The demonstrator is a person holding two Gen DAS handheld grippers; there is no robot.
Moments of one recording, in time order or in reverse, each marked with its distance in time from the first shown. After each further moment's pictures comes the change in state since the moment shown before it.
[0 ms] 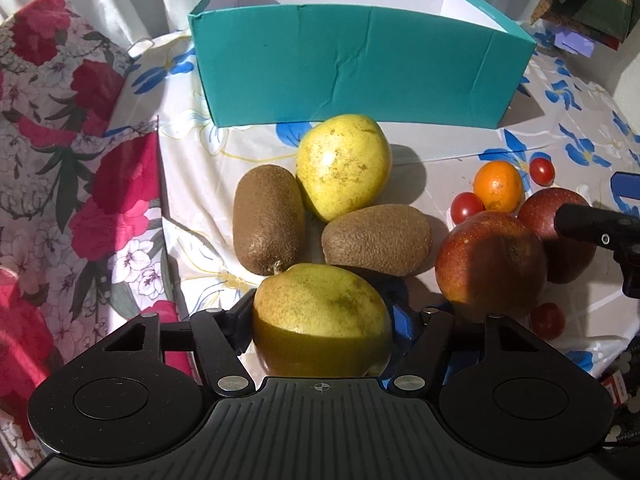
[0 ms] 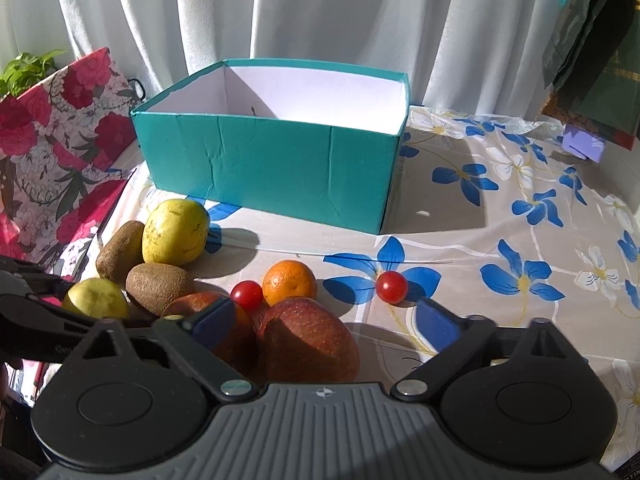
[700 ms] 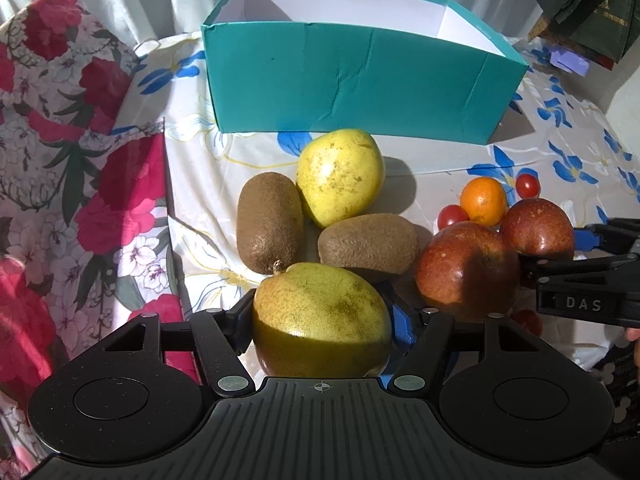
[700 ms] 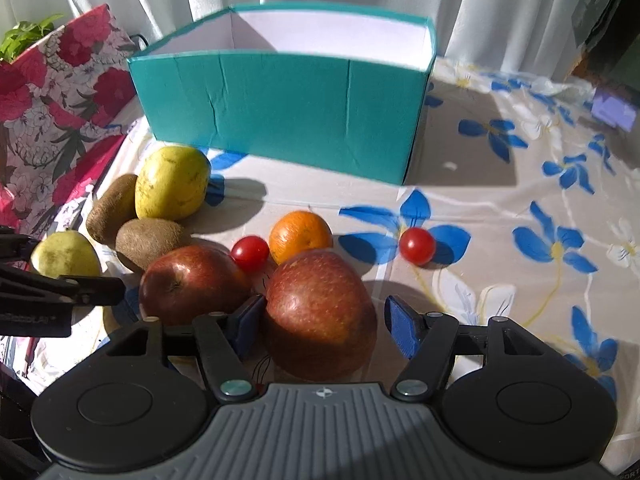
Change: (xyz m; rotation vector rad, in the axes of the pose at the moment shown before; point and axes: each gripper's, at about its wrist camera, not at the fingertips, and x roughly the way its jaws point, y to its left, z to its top) left arm -0.015 0.001 -0.001 -0.035 -0.009 -0.029; right arm 0.043 -0.002 -0.010 0.005 0.156 0.061
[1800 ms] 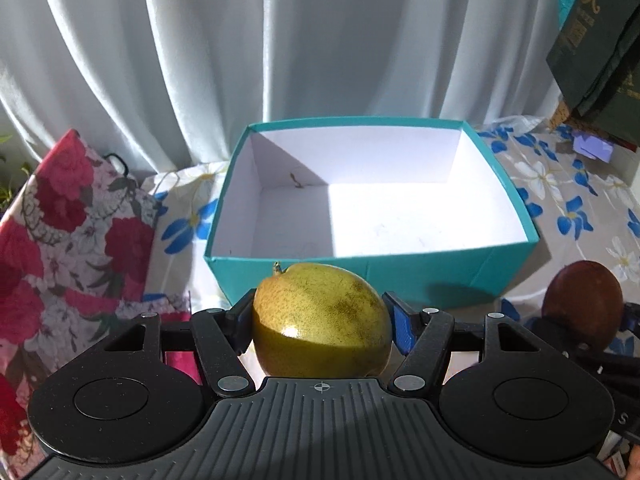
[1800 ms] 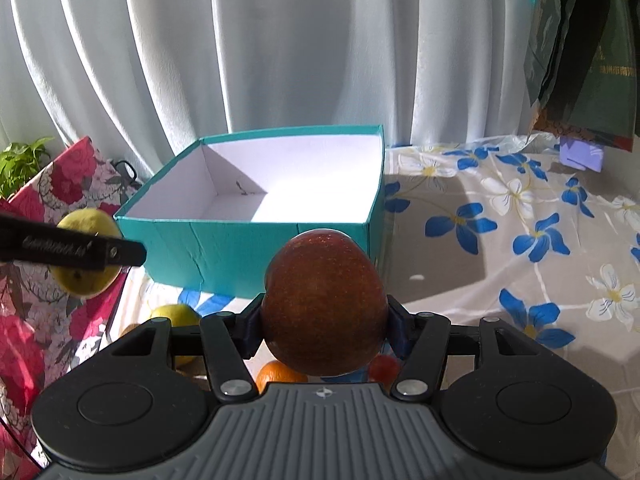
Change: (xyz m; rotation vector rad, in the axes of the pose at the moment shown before) left arm -0.033 -0.034 0.134 0.034 -0.177 0.139; right arm -0.055 -0.034 0.052 0.148 -0.311 0.009
